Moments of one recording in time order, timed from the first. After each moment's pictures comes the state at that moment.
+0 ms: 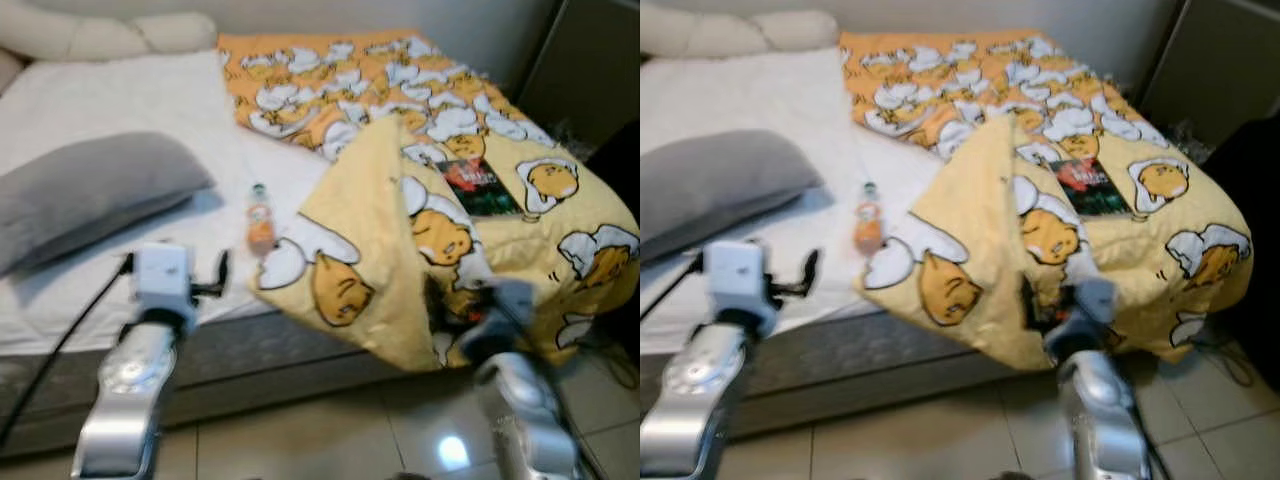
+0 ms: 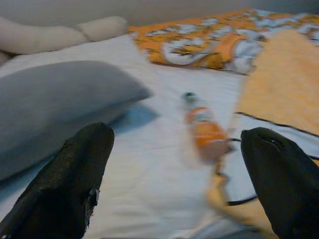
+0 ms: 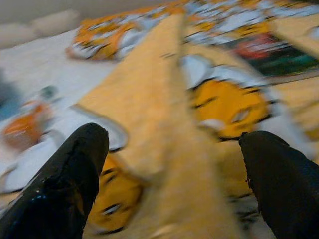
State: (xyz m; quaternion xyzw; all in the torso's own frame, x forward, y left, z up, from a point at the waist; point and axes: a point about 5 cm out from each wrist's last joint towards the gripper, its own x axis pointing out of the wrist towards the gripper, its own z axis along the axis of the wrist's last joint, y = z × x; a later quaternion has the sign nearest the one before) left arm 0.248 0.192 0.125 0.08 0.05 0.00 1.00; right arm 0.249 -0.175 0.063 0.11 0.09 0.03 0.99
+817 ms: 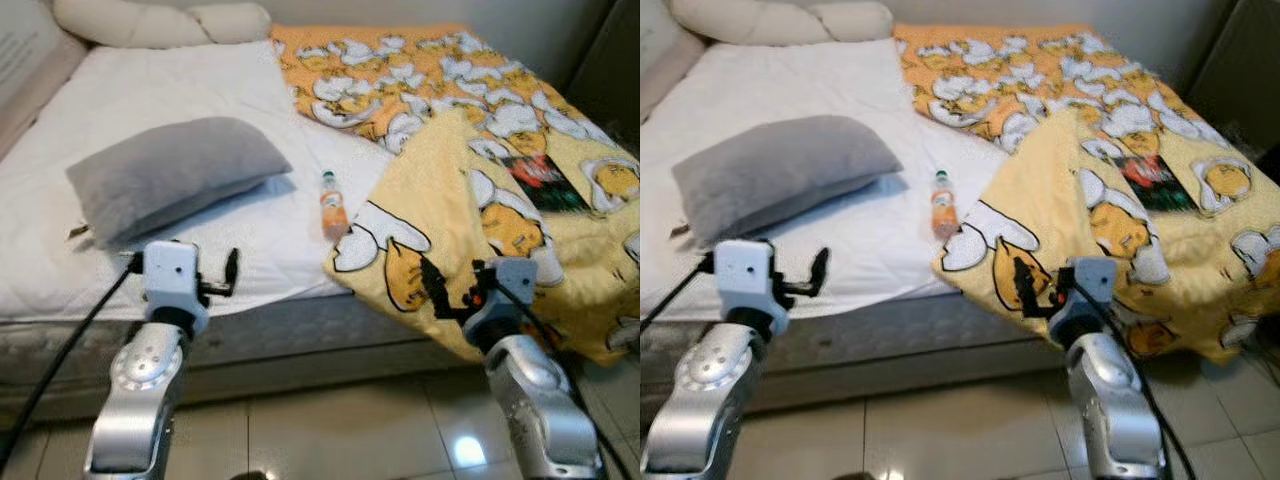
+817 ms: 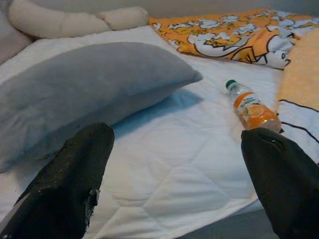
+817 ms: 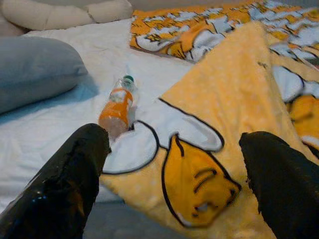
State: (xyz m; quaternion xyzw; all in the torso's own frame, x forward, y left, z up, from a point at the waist) left arm 0.251 0.178 0.122 0.06 0.05 -0.02 1.00; right arm 0.257 -0.180 0.096 0.07 0.07 0.06 0.99
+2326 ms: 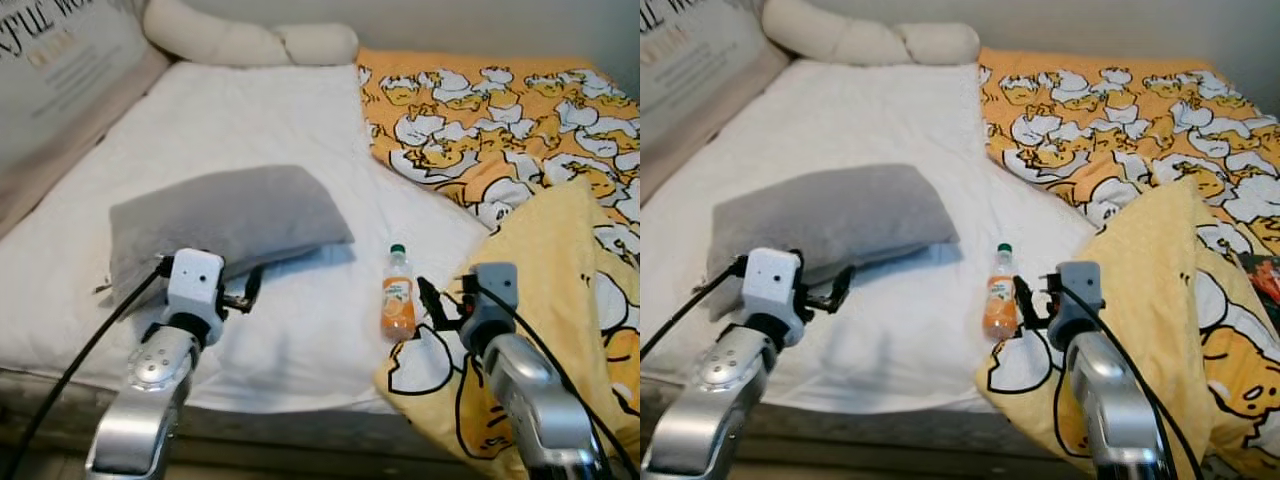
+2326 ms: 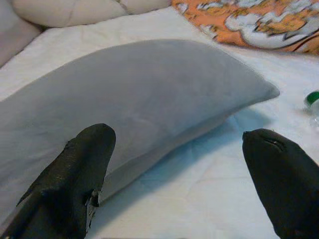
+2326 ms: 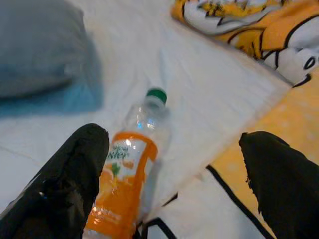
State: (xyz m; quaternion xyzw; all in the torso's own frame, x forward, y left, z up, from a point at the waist) left arm 0.247 0.175 0.112 0.09 0.09 -0.10 0.99; right arm 0.268 -0.180 0.068 -0.01 0.18 0.06 0.98
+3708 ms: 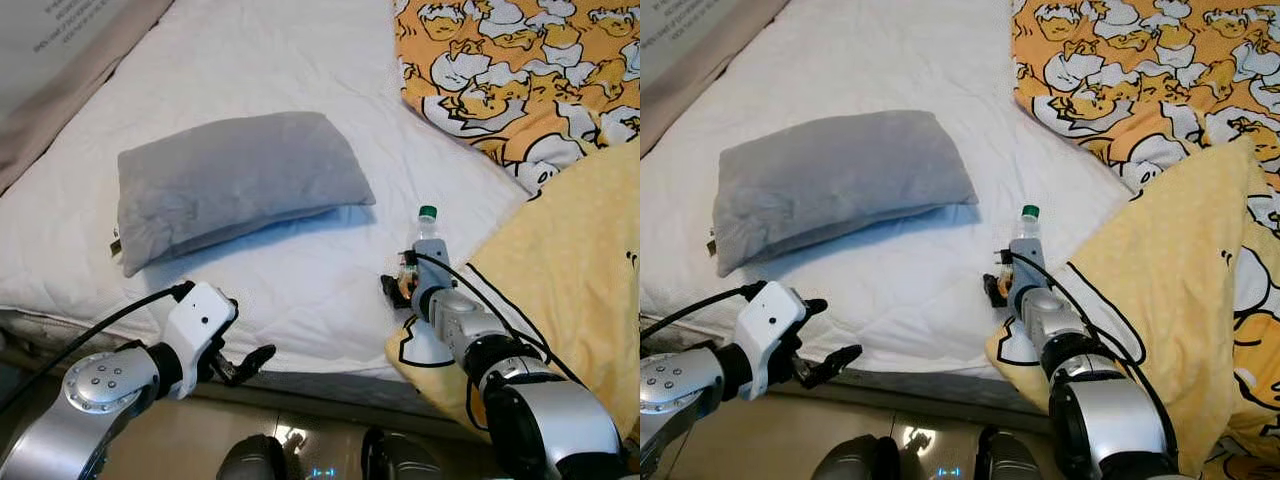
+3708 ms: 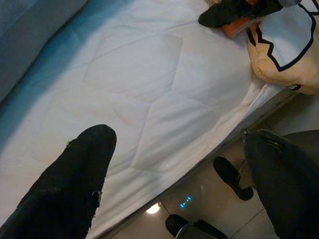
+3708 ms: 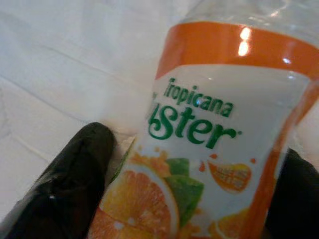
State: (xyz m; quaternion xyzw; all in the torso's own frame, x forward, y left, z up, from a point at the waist) left arm 0.203 0.176 0.130 0.16 0.22 -0.35 0.90; right arm 0.337 -0.147 0.033 0.00 0.31 0.06 0.95
